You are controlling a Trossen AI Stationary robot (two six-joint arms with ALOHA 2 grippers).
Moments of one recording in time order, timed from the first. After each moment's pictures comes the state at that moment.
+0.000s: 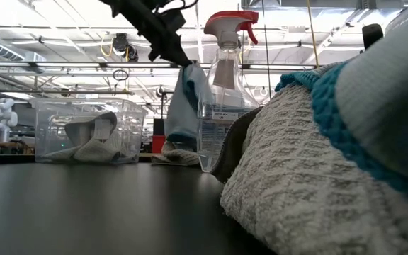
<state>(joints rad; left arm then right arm) 0.50 1.47 1.35 -0.48 0.04 0.06 -0.05 0.01 0.07 -0.12 0.60 0.90</state>
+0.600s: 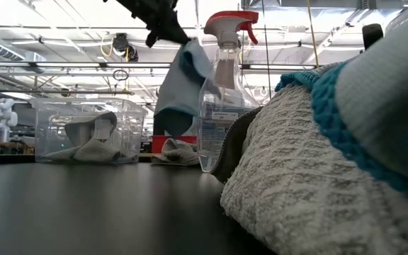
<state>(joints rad) 0.44 1.38 1.35 -0.45 0.08 -0.07 -0.04 0.01 0.07 -0.12 0.60 0.91</state>
